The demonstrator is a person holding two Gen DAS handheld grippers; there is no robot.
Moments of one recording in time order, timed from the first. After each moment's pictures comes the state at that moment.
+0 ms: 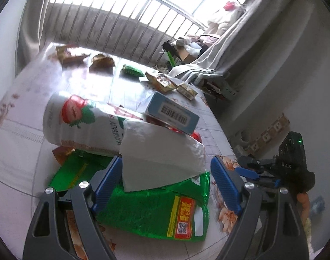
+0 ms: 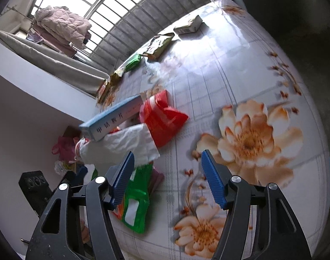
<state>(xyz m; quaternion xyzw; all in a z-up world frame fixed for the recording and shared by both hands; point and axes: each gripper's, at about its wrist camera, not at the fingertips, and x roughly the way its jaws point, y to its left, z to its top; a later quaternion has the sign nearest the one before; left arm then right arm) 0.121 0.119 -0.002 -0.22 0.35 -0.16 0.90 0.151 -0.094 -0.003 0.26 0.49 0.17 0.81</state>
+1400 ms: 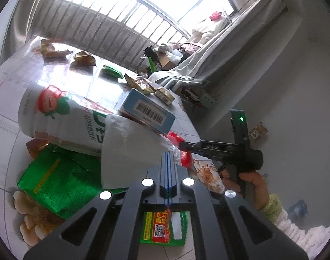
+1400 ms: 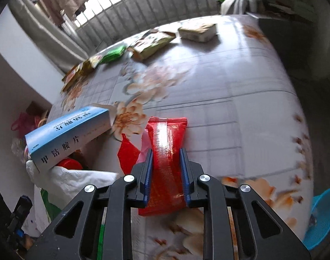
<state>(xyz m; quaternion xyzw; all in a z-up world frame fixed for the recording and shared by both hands) 0.115 0.115 -0.007 -0.26 0.30 -0.22 0.89 0.218 -0.065 -0.021 0.10 0.50 0.12 0.85</state>
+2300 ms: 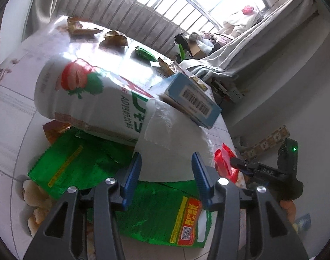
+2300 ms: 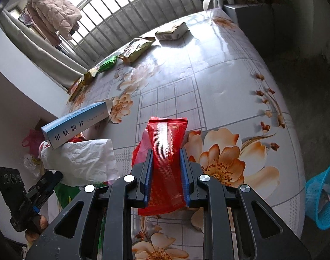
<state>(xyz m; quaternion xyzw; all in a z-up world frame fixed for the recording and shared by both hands) 0.143 0.129 -0.036 -0.27 0.38 -0.14 0.87 0.167 -0.107 -0.022 0.17 0.49 0.11 0.85</state>
